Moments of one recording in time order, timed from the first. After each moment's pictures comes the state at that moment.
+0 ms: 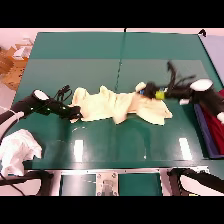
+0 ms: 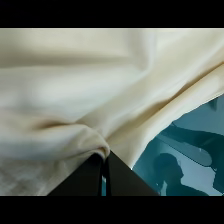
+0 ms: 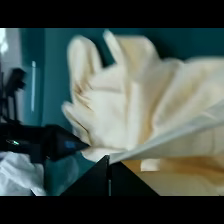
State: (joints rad) left arm -0.07 -1.45 0.84 0.79 -0.99 -1.14; right arm 0.01 -1.22 1.01 -0.47 1.01 1.19
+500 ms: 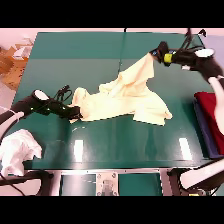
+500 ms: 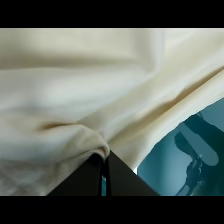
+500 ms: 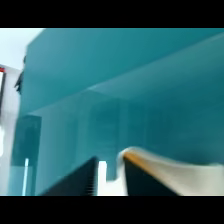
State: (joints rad) left arm -0.07 -1.45 0.84 0.80 -0.98 -1.14; right arm -0.10 -1.79 1.62 -0.46 0.82 1.27
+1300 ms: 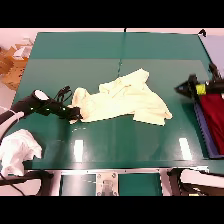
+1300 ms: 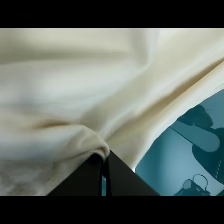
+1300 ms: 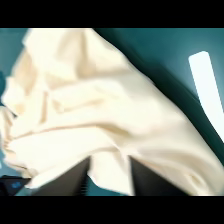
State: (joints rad) left arm -0.07 -1.45 0.84 0.81 -1.02 -1.14; right arm -0.52 -1.35 1.08 -0.80 1.29 1.42
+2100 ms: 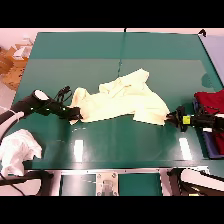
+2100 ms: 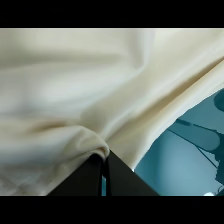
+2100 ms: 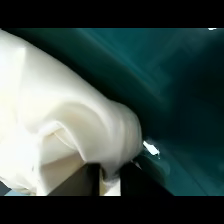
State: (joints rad) left arm -0.07 -1.45 0.84 0.80 -1.01 -1.14; right arm -0.58 -1.32 0.59 -0.62 1.05 1.35
